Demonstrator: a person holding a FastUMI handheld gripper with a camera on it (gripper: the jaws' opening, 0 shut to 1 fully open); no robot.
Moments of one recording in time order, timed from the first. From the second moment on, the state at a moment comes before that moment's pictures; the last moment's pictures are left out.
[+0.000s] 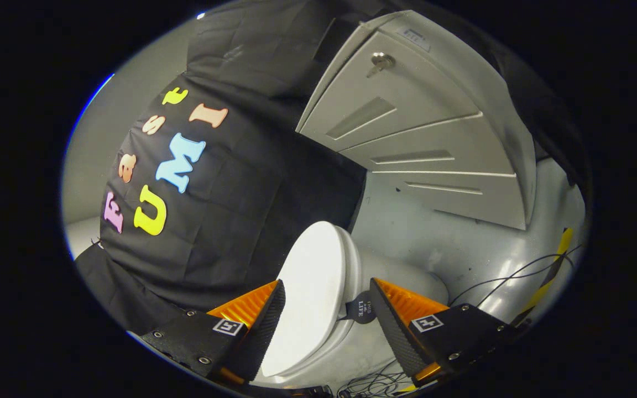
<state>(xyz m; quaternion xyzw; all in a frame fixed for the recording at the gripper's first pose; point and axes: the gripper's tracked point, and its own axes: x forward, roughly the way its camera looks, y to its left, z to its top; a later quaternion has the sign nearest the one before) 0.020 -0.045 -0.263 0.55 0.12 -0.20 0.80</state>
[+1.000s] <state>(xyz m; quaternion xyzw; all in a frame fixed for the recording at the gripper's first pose) 0.044 -0.015 -0.328 0.67 0.16 -0.18 0.71</state>
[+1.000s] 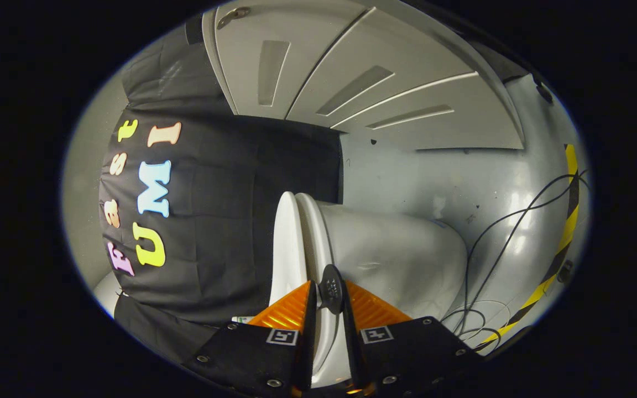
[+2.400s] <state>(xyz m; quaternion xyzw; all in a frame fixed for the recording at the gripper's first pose) 0.051 -0.011 -0.241 0.61 0.19 -0.19 0.75</state>
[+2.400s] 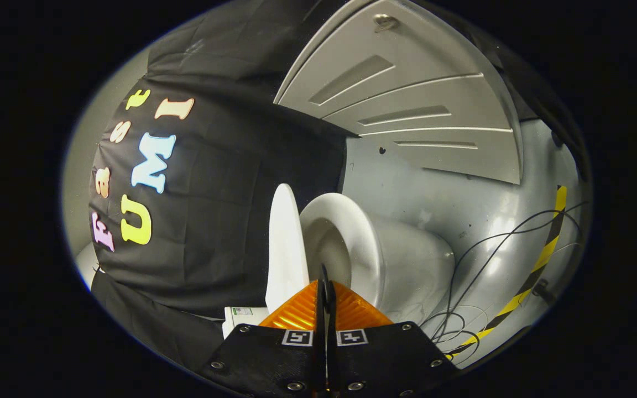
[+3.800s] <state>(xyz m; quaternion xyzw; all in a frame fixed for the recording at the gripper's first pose) 0.077 0.068 -0.077 0.49 0.15 -0.09 0.85</state>
